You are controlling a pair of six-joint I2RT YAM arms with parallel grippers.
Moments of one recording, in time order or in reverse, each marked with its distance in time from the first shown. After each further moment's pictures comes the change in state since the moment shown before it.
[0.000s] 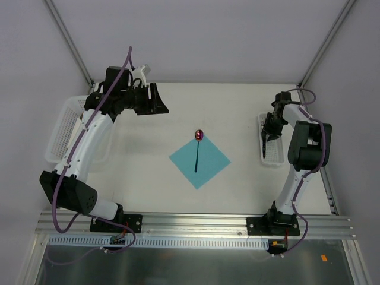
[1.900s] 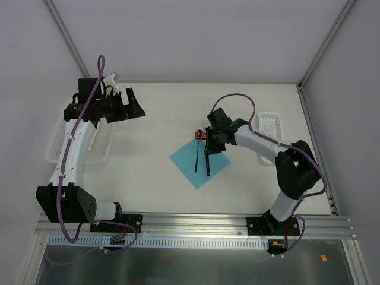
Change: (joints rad) left arm 0.277 -0.106 -0.159 -0.009 -0.035 0.113; right arm 0.732 -0.307 -0.237 0.152 -0.051 0.329
